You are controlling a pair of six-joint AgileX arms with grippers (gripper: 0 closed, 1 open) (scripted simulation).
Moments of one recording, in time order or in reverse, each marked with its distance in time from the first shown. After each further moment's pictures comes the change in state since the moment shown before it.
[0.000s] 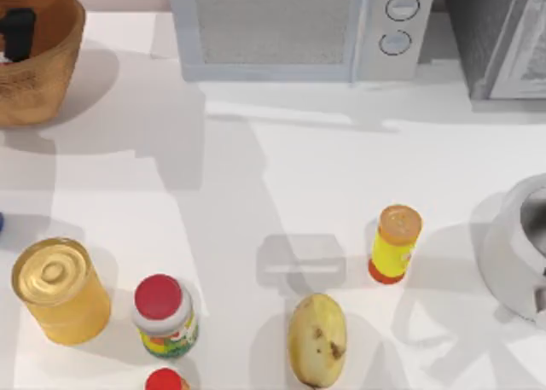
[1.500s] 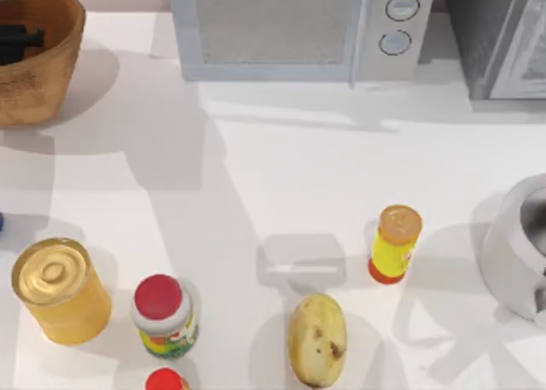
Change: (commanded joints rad) left arm -0.012 0.111 -0.019 0.131 -0.002 -0.011; right arm 0.000 0.000 0.000 0.000 0.000 0.000
